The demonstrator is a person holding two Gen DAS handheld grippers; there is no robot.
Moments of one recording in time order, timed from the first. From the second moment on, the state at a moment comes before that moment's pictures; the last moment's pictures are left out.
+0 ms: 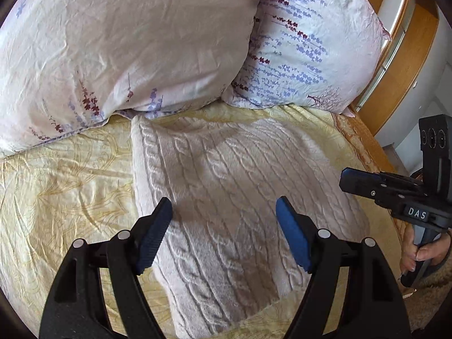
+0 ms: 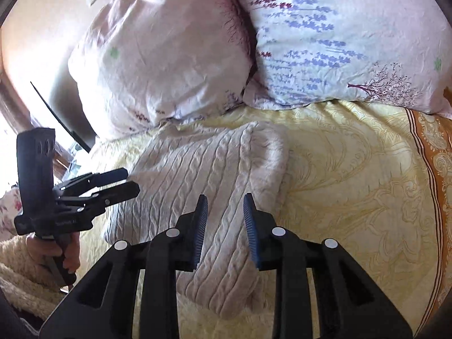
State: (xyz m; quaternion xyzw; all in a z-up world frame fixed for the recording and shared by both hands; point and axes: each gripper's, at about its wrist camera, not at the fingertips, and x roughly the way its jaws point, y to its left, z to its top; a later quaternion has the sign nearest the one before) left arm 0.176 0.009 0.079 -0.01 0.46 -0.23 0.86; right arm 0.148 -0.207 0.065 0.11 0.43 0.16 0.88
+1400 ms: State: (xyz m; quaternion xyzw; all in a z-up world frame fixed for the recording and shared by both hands) left arm 0.090 0.060 0.029 -0.02 0.50 -0.10 0.86; right arm 0.067 -0.180 0.035 -0.05 0.45 0.00 0.89
